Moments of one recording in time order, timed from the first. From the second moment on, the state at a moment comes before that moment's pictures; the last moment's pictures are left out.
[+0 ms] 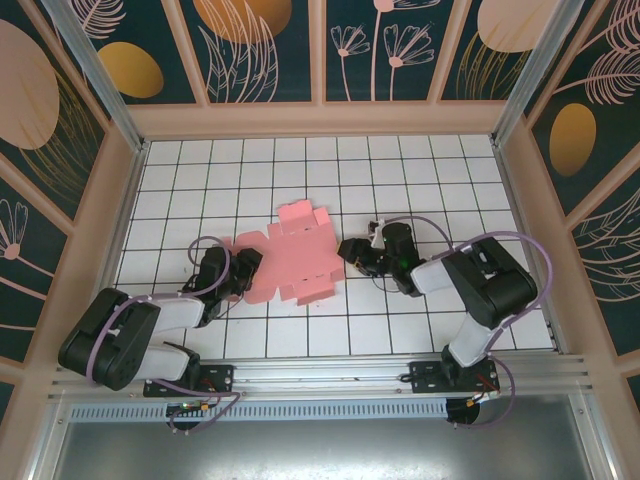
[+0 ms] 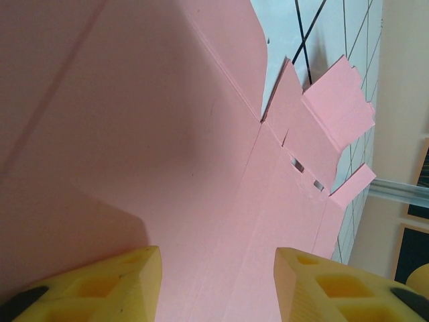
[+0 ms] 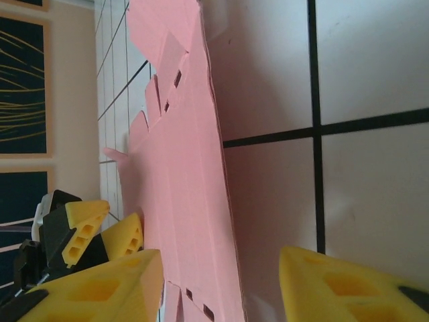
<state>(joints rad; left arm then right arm) -0.39 1.36 0.24 0.52 0.12 -1.40 0.51 1.72 0.50 0.69 -0.52 1.02</state>
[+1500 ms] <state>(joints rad) -0.40 1.24 0.44 0.12 -0.01 -1.10 0.68 1.93 1.18 -0.44 0.68 0.19</state>
